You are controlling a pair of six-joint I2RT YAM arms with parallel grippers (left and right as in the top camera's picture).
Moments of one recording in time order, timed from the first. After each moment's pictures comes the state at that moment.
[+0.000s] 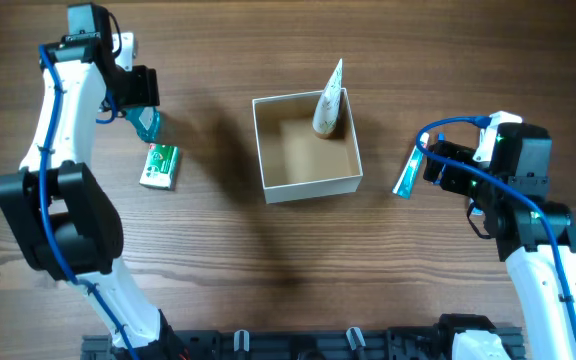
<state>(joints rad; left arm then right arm) 0.13 2.03 1.71 -0.93 0.05 0.04 -0.05 1.06 0.85 -0.66 -0.02 0.22</state>
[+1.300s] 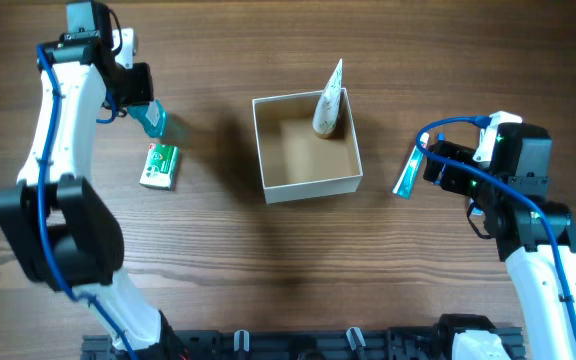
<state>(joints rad) 0.10 1.94 1.71 -0.97 0.05 0.00 -0.05 1.06 0.85 -0.66 -0.02 0.22</state>
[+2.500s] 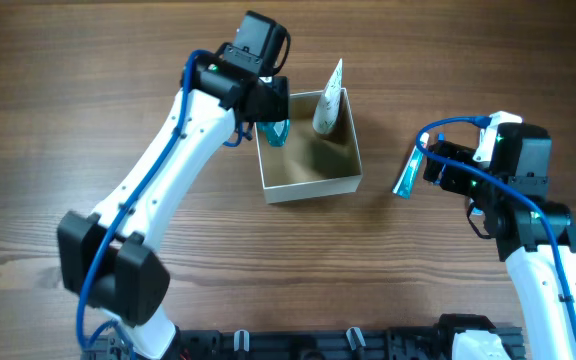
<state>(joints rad) -0.47 1.84 1.71 -0.98 -0.03 -0.42 -0.05 1.06 0.85 -0.66 -0.02 0.22</state>
